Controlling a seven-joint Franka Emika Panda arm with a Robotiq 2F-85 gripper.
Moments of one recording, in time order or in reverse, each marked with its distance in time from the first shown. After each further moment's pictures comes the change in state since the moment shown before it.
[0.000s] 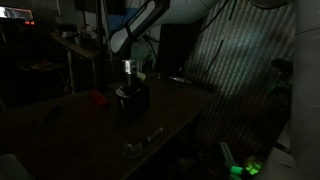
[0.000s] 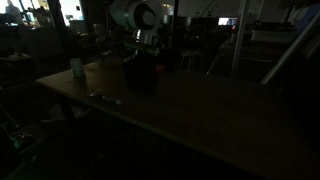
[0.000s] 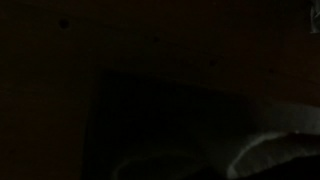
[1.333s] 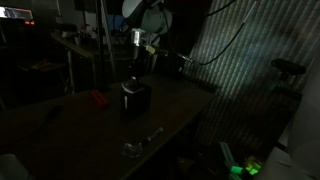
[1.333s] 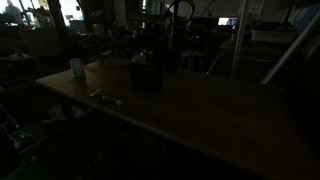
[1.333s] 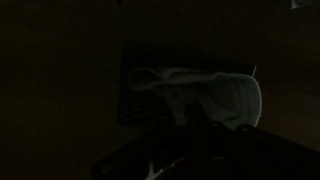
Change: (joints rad) arm -0.060 -0.194 -0.008 0.018 0.017 -0.011 -0.063
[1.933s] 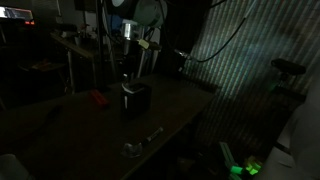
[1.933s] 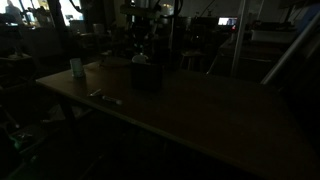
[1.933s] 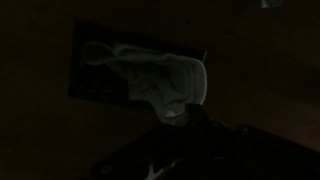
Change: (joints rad) arm 0.058 -0.038 0.030 -0.001 0.002 -0.016 -0.003
